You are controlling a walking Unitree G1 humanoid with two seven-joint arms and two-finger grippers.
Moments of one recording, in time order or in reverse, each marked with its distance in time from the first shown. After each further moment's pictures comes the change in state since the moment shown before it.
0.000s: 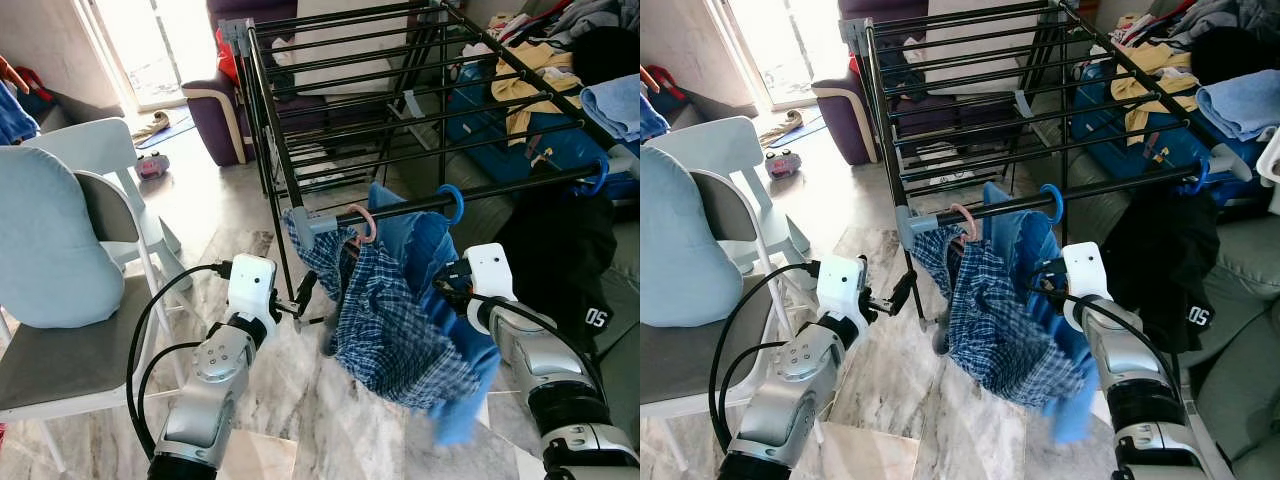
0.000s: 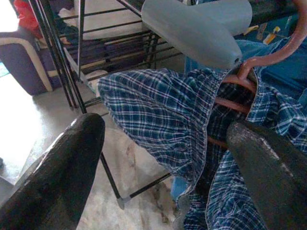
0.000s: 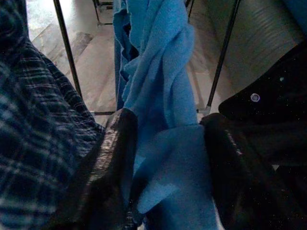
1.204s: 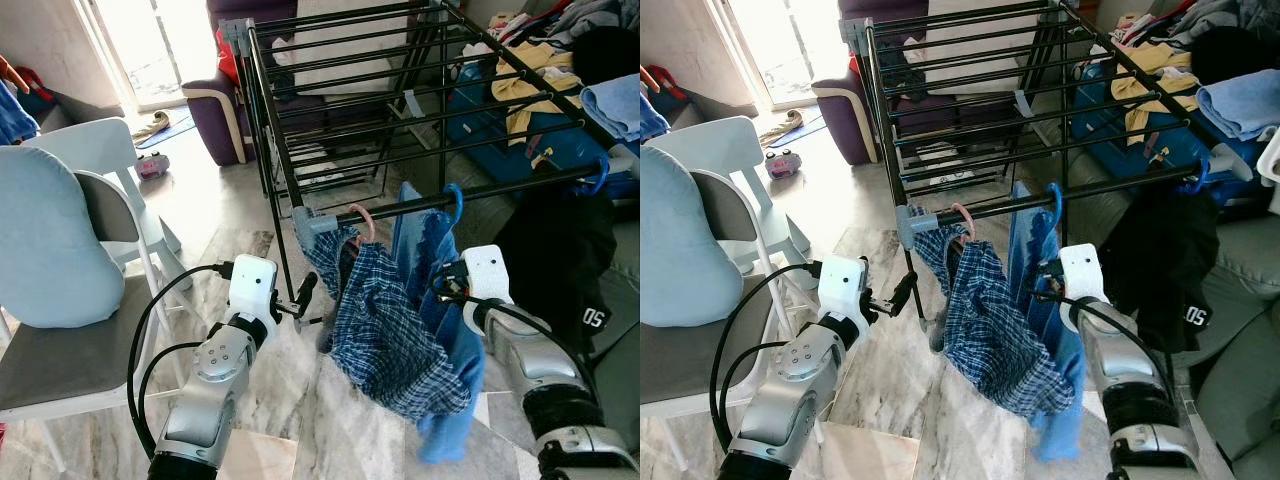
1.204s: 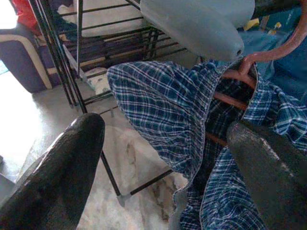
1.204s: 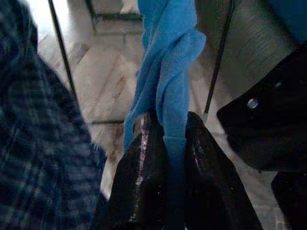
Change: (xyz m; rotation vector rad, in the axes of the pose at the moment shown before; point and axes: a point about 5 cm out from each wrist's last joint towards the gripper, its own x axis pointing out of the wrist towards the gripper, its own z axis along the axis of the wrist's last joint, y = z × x) left arm 0.001 0.000 -0.002 0.000 0.010 -0.001; right arm 0.001 0.005 0.002 0.017 -0.073 -0.041
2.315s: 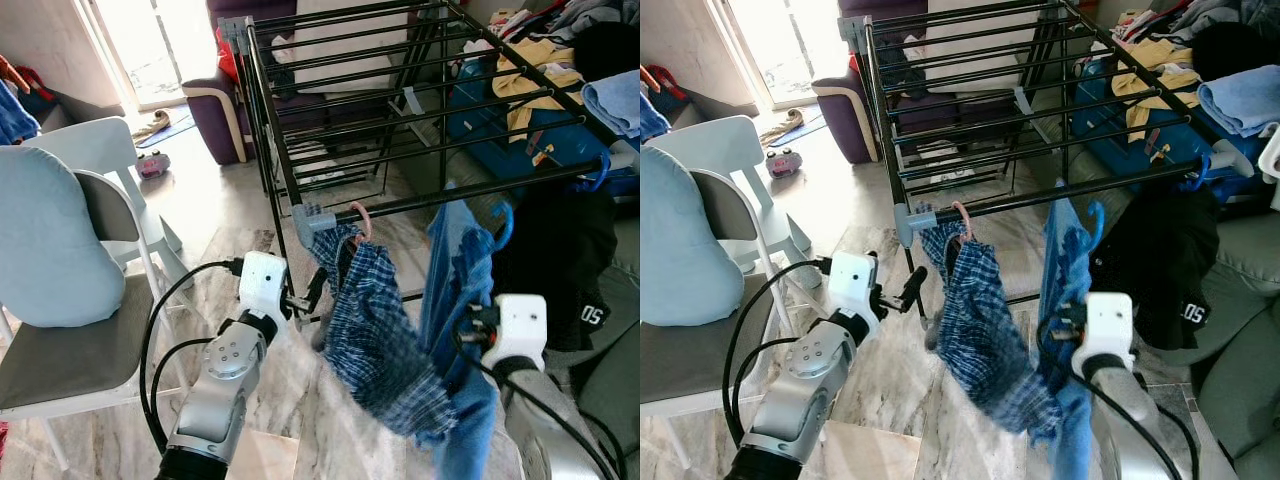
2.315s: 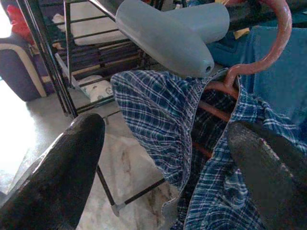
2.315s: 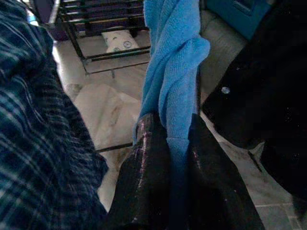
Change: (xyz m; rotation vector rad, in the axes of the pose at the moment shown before) left arm 0.007 -0.010 0.005 0.001 -0.040 -0.019; right arm -0.069 0.017 -0.030 0.135 -0.146 -0.069
